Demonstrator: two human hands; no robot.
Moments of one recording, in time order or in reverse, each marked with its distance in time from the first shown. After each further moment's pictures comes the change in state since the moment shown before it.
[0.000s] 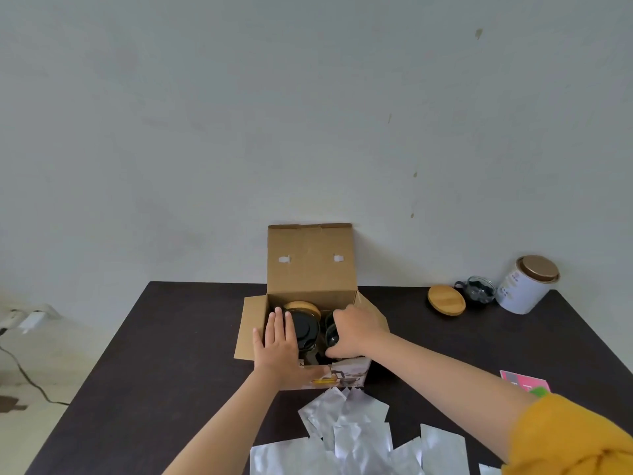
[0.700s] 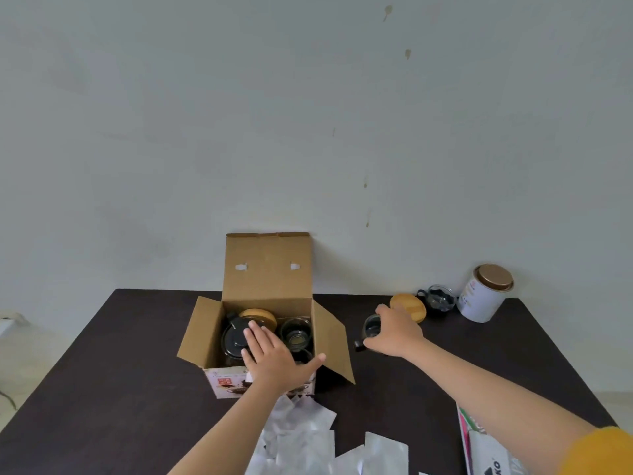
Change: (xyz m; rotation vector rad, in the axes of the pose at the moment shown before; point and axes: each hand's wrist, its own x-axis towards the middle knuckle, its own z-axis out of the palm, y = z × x) left_hand -0.002 0.104 -0.002 -0.202 -0.053 -0.281; right_hand -0.055 0.160 0.009 0.335 0.079 0.367
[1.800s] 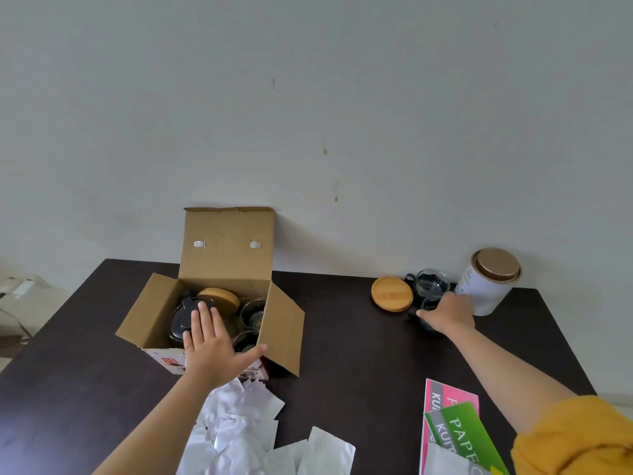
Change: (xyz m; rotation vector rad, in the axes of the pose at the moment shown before) left_hand 0.008 0.016 0.020 0.135 0.127 -0.133; right_hand 0.126 0.212 0.013 0.146 0.053 0.331
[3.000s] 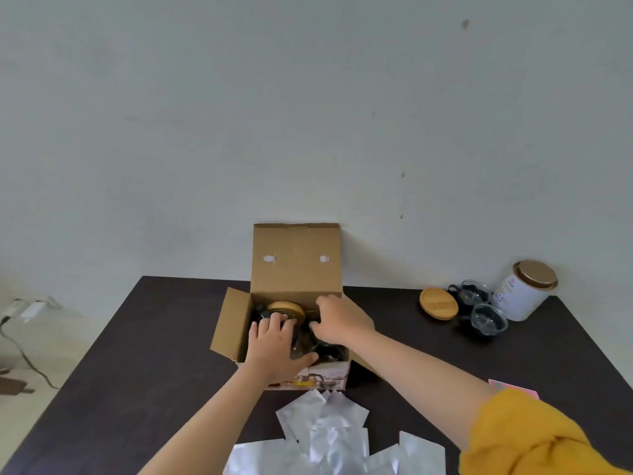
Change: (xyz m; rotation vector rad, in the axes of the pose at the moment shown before) left_hand 0.032 -0.083 -0.034 0.003 0.089 0.465; right_hand -0.227 -0.300 0.065 -0.089 -0.225 -0.591
